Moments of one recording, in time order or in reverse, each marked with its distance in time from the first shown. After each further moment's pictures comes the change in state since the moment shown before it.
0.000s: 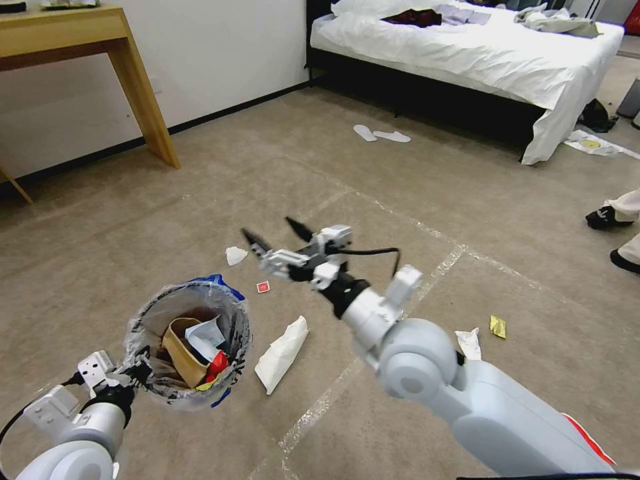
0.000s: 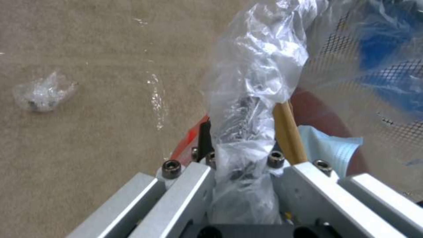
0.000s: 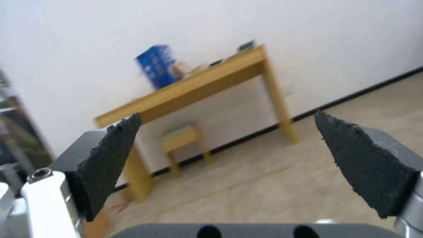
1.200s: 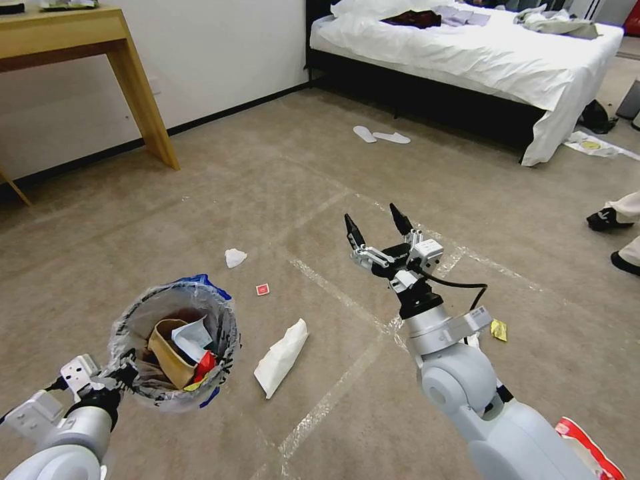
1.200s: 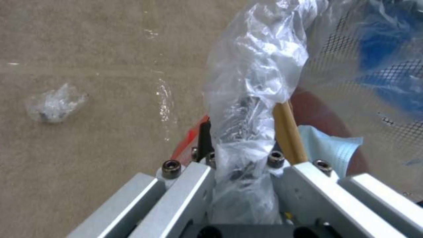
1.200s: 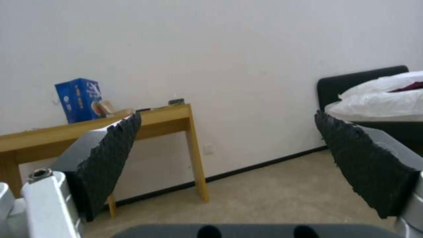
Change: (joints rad) left arm 0.005 -0.003 -0.041 0.001 -0.011 -0.007 -0.005; right arm -0.295 0.102 0.256 -0.104 -0.420 0.250 -0.104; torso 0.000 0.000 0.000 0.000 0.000
